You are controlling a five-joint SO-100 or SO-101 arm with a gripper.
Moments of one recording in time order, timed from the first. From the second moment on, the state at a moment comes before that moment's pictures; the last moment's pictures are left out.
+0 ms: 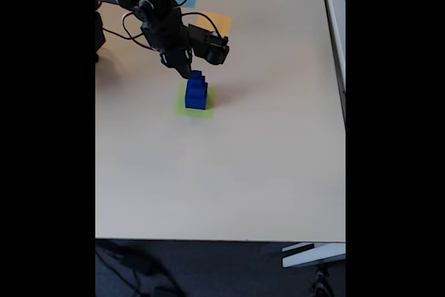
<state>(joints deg) 32.0 89.0 80.3 75.1 54.8</state>
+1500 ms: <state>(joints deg) 32.4 89.0 80.3 73.7 54.2</state>
